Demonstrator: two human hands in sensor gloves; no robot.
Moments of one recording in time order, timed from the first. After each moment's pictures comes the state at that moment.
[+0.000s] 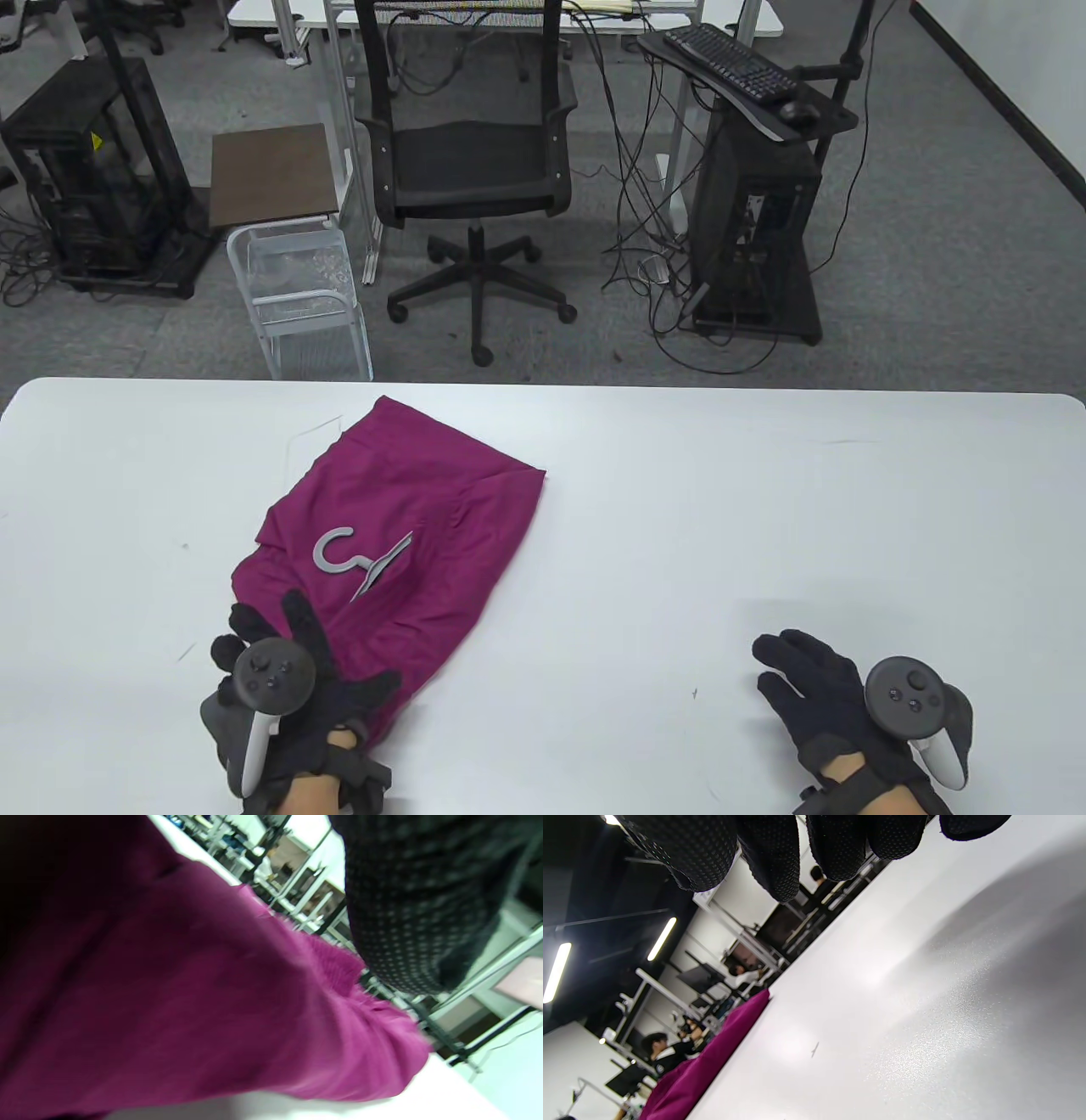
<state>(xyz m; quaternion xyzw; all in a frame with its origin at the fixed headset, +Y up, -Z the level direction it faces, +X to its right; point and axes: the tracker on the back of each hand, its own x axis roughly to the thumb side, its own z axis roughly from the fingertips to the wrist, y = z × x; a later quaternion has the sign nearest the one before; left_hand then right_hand) -0.268 -0.755 -0.295 -0.03 0.20 0.32 0.92 0.307 -0.759 -0.306 0.09 0.01 0.90 0.42</state>
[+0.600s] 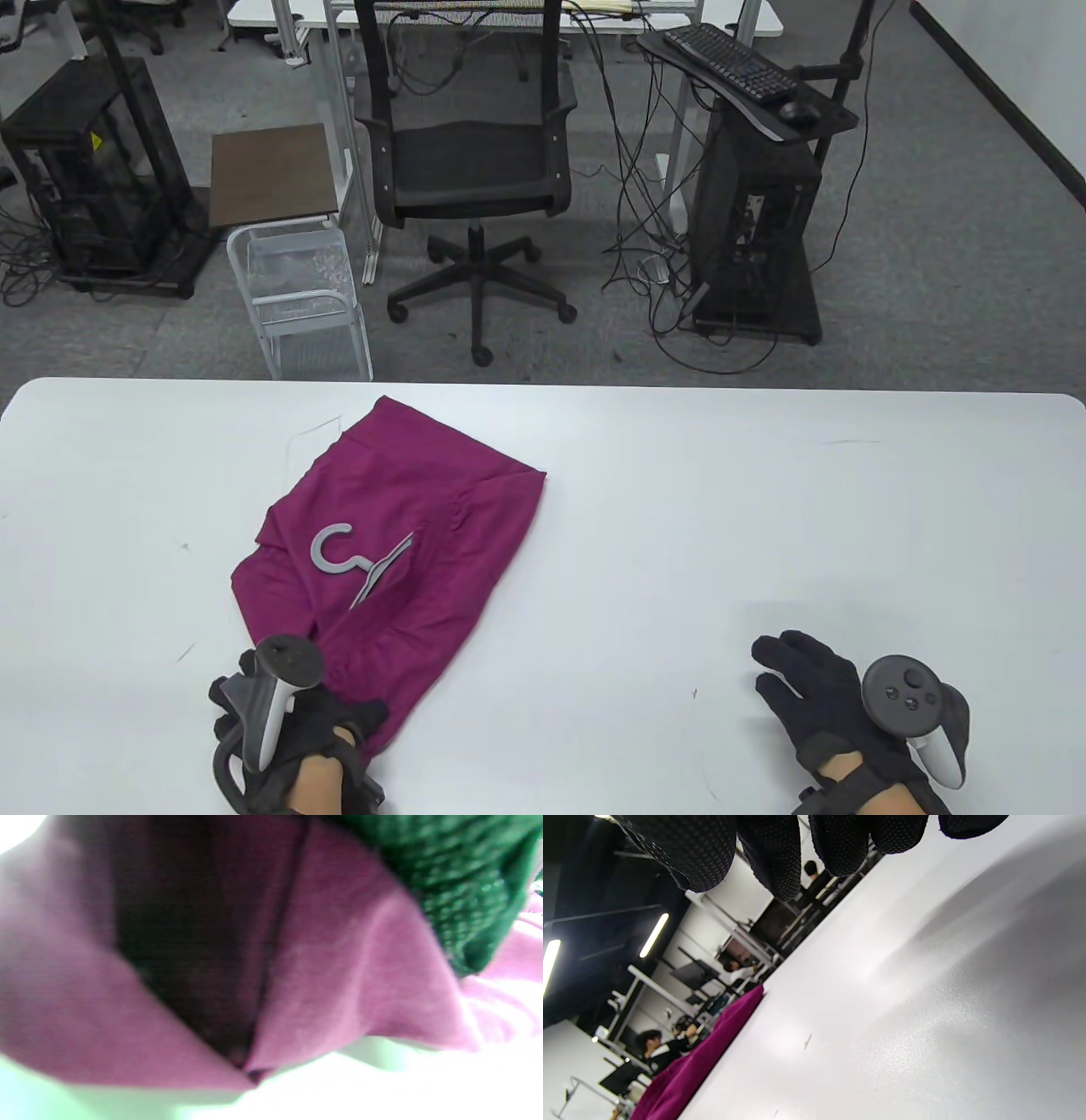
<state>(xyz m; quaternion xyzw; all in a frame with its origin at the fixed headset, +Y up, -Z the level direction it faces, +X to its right) -0.272 -0.785 -0.304 -0.18 0.31 0.24 0.90 0.305 -0.760 -0.305 0.08 0.02 0.90 0.42</state>
